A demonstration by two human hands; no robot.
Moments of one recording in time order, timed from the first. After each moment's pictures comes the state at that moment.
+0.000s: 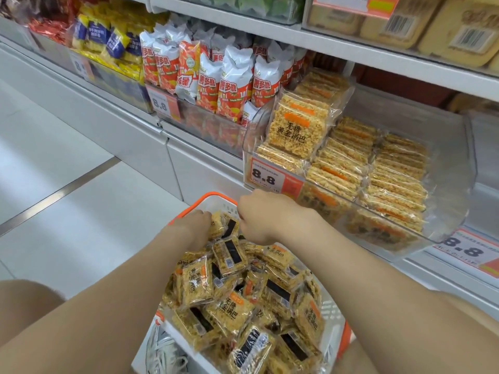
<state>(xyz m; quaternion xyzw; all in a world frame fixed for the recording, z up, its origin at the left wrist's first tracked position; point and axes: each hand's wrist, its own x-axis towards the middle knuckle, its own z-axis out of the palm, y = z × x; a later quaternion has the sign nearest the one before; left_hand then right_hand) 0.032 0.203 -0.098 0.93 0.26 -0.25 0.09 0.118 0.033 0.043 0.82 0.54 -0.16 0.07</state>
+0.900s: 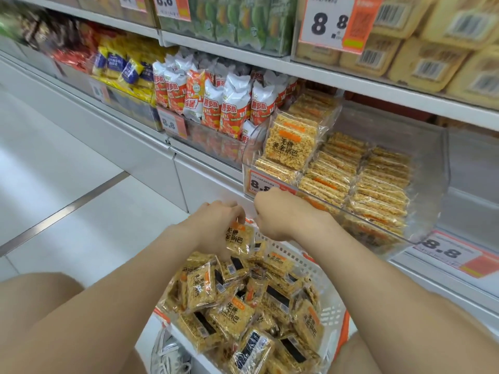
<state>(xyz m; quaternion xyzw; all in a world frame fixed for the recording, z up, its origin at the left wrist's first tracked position) 0.031 0.165 -0.021 0.99 0.08 -0.12 0.07 0.127 0.012 0.067 0.86 0.49 -0.17 0.03</state>
